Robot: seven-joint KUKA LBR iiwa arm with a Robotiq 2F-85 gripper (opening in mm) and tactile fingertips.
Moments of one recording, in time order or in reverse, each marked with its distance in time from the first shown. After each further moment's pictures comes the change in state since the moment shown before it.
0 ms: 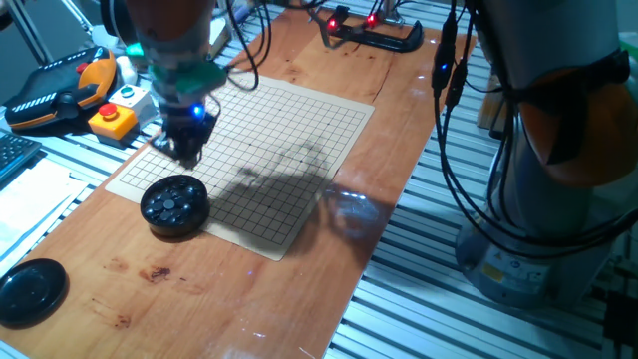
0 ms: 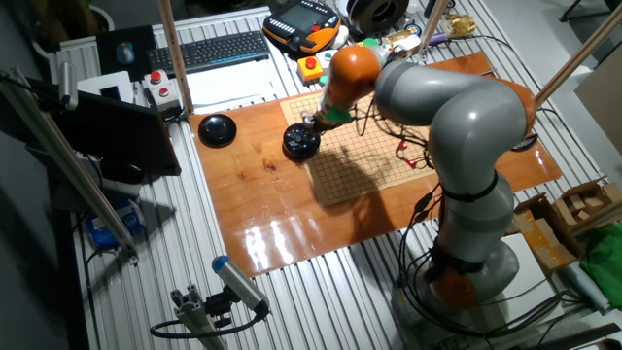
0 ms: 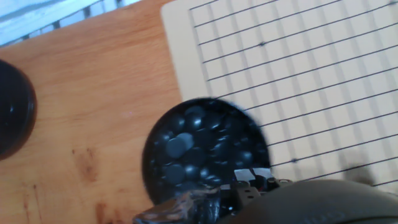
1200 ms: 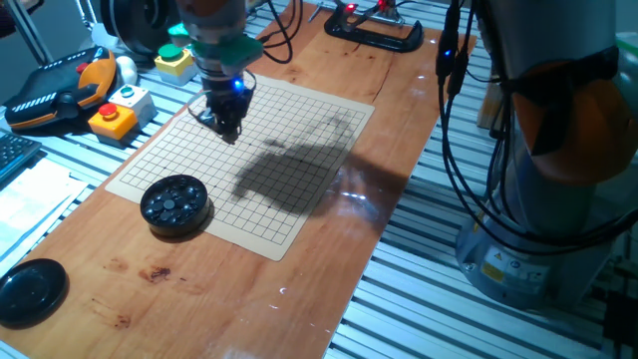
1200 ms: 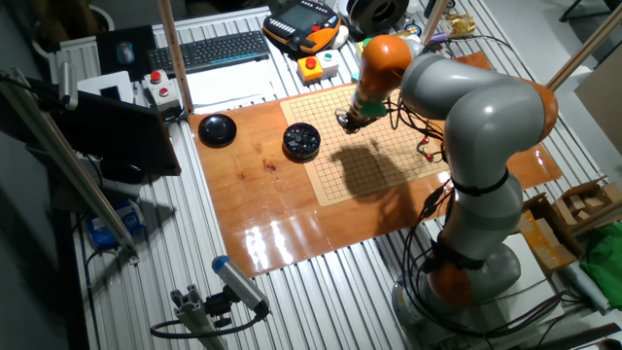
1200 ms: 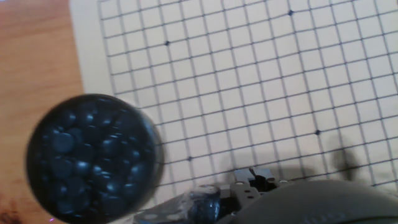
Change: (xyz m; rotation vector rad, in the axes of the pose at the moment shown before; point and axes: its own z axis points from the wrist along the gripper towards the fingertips) arm 0.004 -0.106 0.005 0.062 0.041 -0.039
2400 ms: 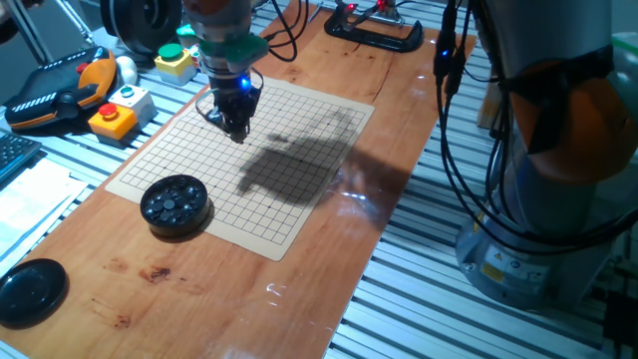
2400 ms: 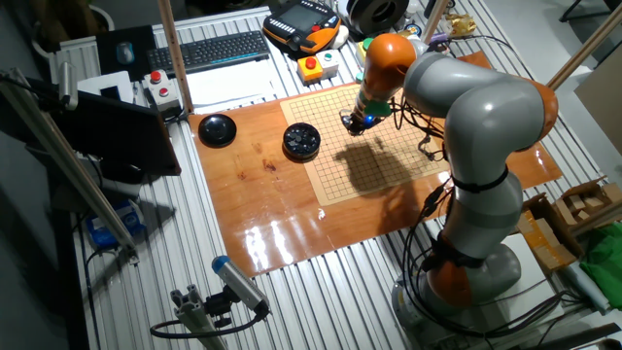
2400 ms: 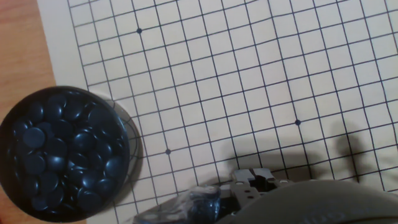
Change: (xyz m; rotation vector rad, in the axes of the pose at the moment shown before) arm 0.002 -0.009 0.004 -0.015 0.027 0.015
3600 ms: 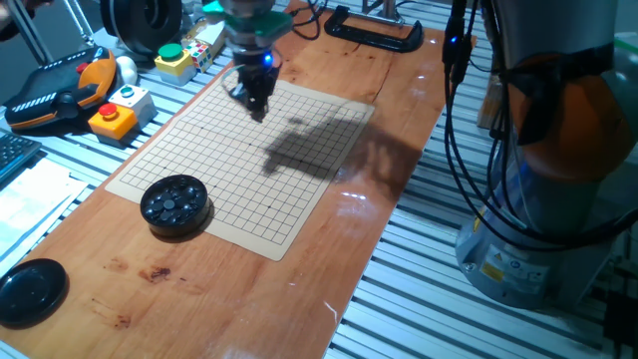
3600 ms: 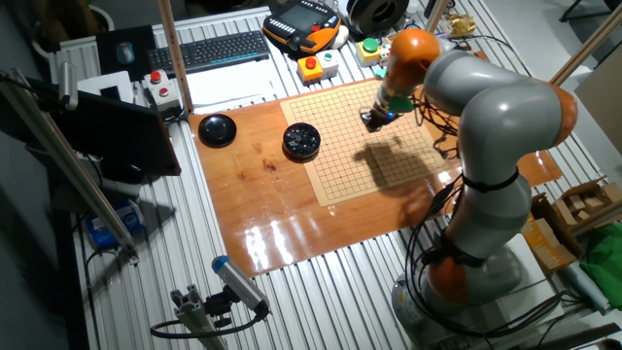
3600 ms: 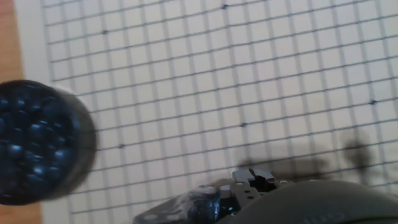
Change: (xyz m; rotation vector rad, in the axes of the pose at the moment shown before) arm 0.002 -0.076 -0.019 0.007 0.005 -0.053
